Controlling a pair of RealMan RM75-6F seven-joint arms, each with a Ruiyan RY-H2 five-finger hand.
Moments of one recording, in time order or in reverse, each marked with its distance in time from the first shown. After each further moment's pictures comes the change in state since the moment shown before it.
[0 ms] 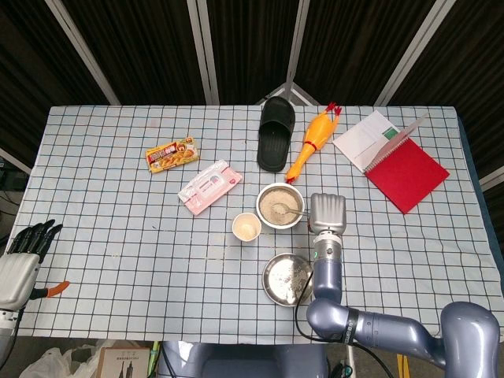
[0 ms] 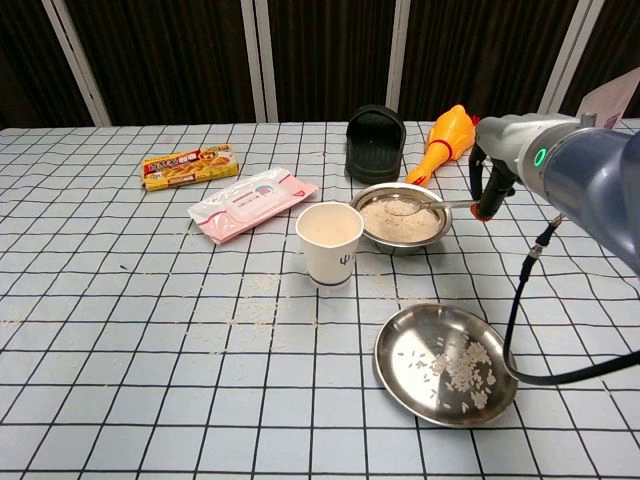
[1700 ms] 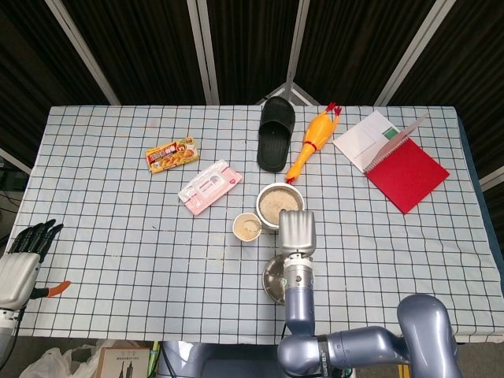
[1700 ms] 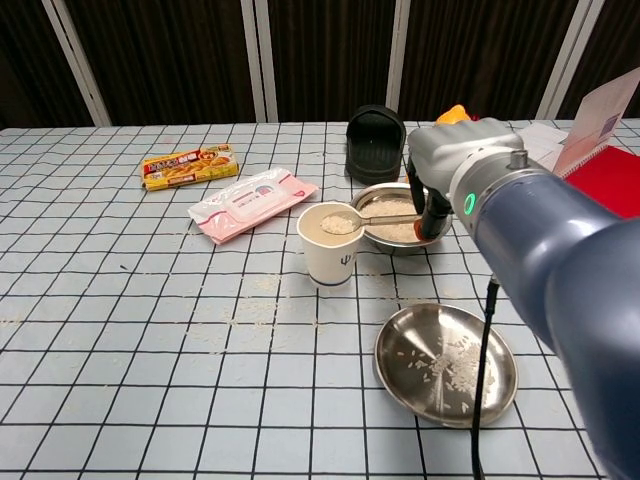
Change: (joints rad) left arm -0.005 0.004 -0.002 -0.009 -0.008 -0.011 -0.011; right arm 0.133 -0.156 -0.149 -0.072 -0.098 0.258 -0.022
